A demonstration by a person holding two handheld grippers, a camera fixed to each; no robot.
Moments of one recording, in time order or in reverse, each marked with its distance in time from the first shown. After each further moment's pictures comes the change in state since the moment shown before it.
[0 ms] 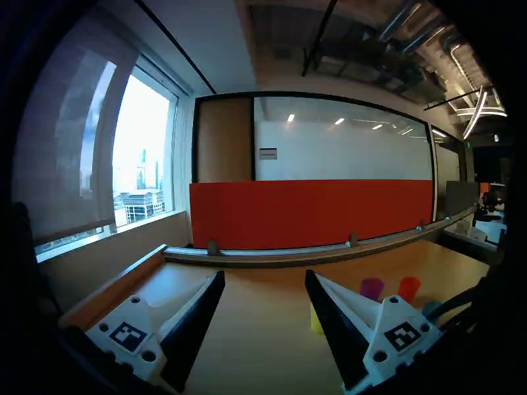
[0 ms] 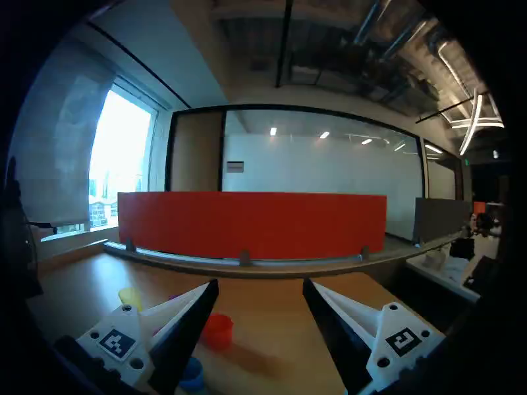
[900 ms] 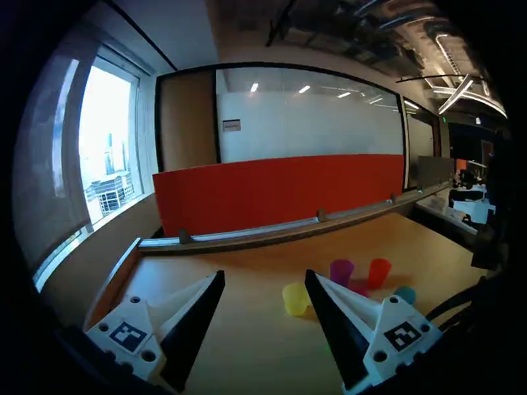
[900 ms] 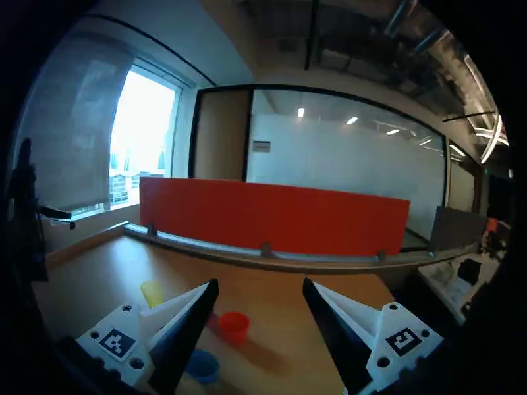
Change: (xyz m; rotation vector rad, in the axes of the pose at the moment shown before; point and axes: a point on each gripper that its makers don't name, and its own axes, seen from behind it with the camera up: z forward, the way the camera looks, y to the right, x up) left arm 0.015 0.036 -0.002 -0.175 -0.194 0.073; right arm 0.038 -0.034 -0.006 0.148 -0.164 -0.074
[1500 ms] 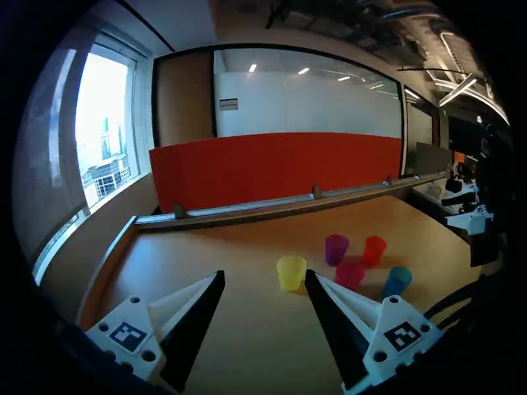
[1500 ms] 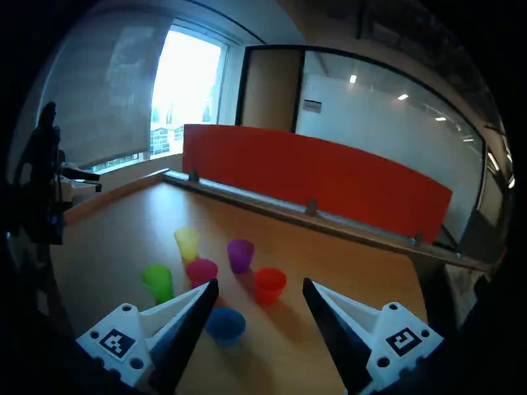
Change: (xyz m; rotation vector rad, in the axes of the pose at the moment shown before) left arm -0.041 0.006 -0.012 -0.015 -0.100 -0.013; right arm -0.067 -0.045 -0.005 0.224 -0.224 -0.117
